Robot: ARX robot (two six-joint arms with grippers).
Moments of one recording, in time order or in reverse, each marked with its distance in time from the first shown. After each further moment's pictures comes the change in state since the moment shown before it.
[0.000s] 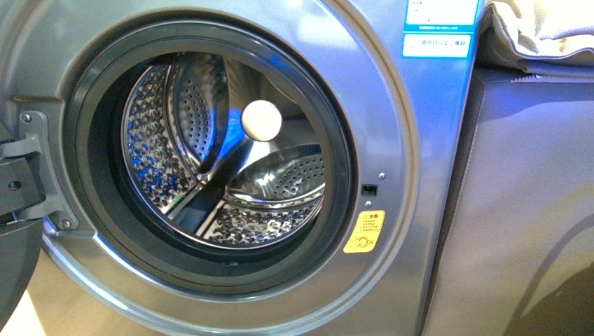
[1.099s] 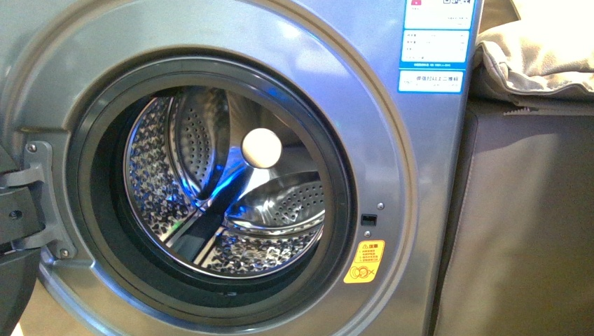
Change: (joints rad) left arm 0.000 0.000 0.000 0.000 0.000 0.000; right arm 0.594 -0.092 1.189 -0.376 0.333 0.008
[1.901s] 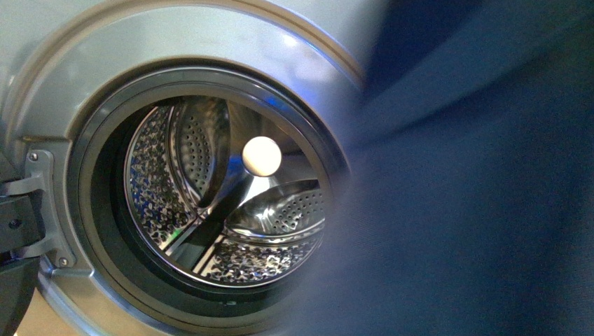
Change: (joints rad) left arm 0.000 0.000 0.000 0.000 0.000 0.000; right arm 0.439 -0.043 -0.278 0.032 0.058 -0.027
